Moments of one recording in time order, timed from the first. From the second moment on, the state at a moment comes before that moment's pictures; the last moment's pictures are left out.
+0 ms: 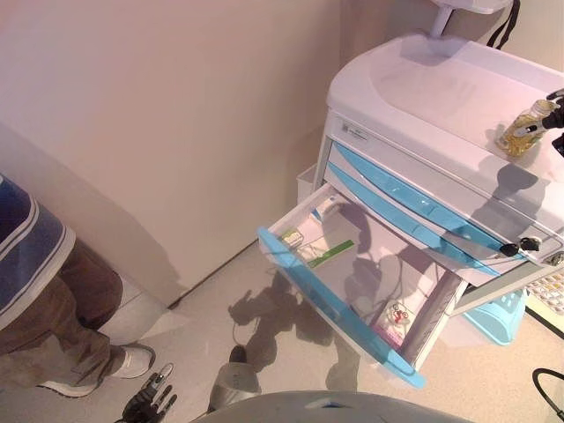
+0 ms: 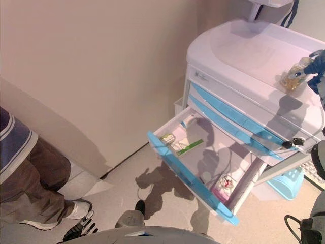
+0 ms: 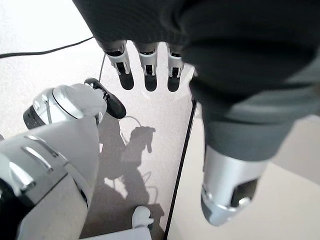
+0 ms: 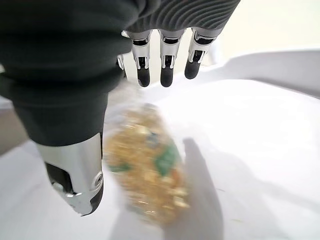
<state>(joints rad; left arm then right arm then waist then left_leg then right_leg) 0.27 0.33 0.12 0.94 -0.90 0.06 -0.25 -1.21 -1.08 0.66 0.97 -0.01 0.36 0.18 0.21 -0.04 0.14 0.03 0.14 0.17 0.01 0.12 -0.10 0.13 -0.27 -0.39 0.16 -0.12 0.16</state>
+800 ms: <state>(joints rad) 0.23 0.41 -0.06 0.78 -0.39 -0.09 -0.27 -0.57 -1.06 0.15 -0.25 0.08 0.26 -0.01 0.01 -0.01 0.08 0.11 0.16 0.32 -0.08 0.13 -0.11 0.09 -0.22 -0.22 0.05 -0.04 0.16</state>
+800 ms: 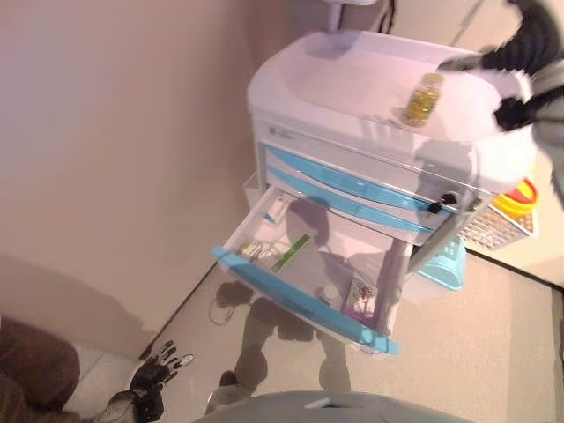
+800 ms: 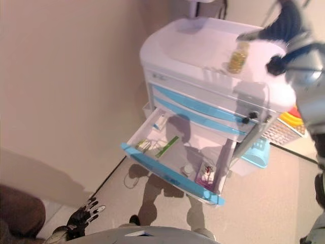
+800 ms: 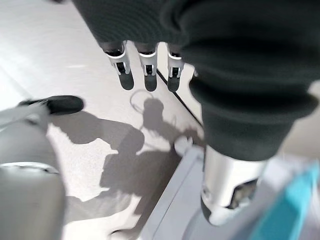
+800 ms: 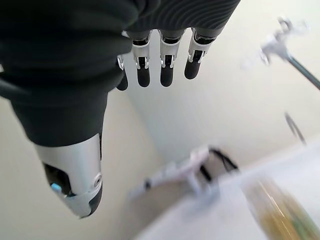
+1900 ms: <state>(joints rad) -0.17 0.50 -0.53 0.91 0.13 -0.20 -0.04 -0.01 -0.80 0.33 -0.25 0.46 0.11 0.52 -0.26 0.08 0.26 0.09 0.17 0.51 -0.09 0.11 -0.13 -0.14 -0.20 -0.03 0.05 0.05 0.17</state>
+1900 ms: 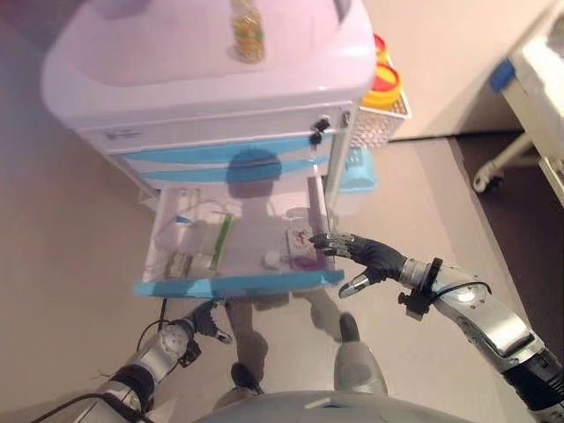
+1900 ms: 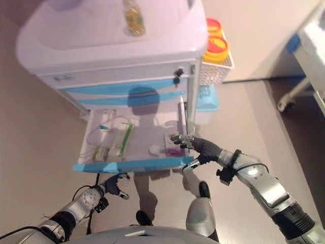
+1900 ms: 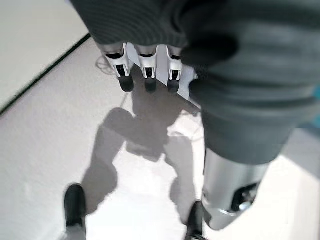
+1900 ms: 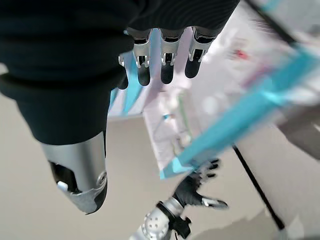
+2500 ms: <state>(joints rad) -0.53 0.69 -0.46 1.04 -0.21 -0.24 -0.01 0.01 -0.88 0.28 -0.21 0.55 0.02 0.65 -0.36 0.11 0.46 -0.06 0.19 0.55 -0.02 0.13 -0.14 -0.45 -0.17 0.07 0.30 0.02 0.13</state>
